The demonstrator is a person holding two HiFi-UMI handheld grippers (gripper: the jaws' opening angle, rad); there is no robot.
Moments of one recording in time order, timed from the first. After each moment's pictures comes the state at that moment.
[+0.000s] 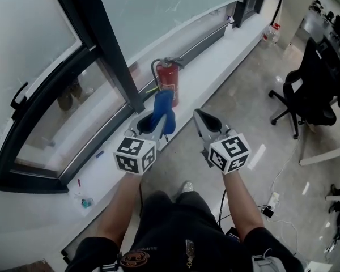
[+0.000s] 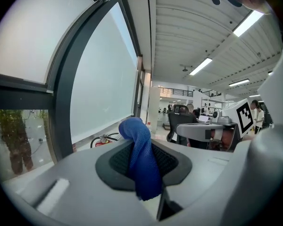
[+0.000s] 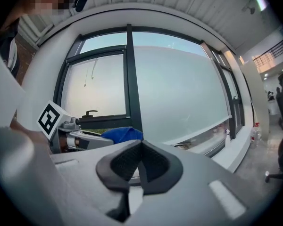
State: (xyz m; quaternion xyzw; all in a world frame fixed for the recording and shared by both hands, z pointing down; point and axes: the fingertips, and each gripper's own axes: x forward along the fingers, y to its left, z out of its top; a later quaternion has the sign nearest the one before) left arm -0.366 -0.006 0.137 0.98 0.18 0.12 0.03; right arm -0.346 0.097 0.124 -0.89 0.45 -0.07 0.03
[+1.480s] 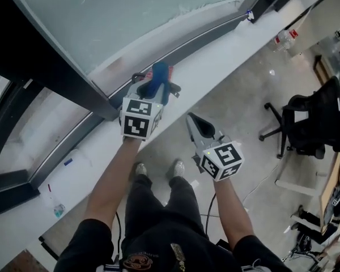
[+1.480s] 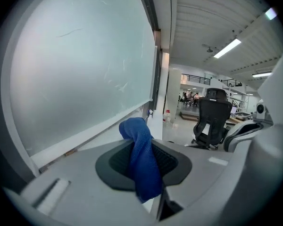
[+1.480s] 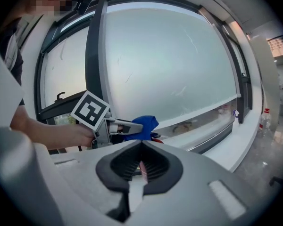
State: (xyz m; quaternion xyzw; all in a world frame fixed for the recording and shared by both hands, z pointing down) left arm -0.010 -0.075 0.265 0.97 0.10 0.22 0.03; right arm -0.078 0.043 0.242 -0.86 0.47 -0.19 0.00
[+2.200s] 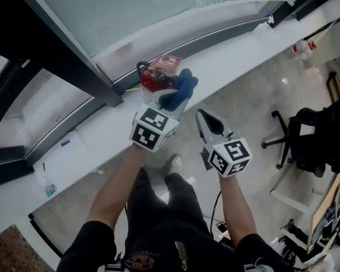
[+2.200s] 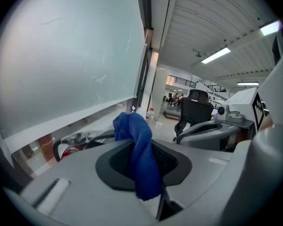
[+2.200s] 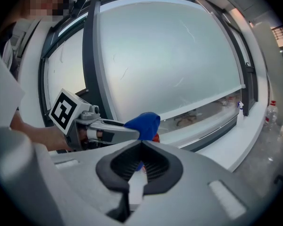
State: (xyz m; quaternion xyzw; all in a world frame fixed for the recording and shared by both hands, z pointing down) left arm -0.031 0.010 0.280 0.95 0.20 0.23 0.06; right arm -0.054 0.070 0.271 -0.83 0.50 -0.23 0.00
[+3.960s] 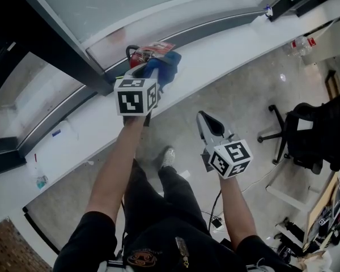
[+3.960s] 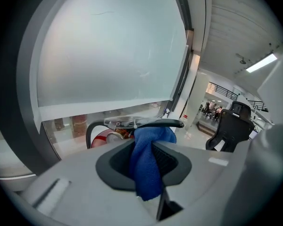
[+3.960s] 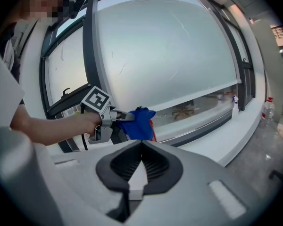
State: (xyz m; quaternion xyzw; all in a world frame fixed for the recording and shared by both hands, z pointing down) left arm -0.013 -0.070 0.321 0.95 -0.03 0.26 0.15; right arm -0.072 0.125 0.302 -0.83 0.50 -0.26 -0.01
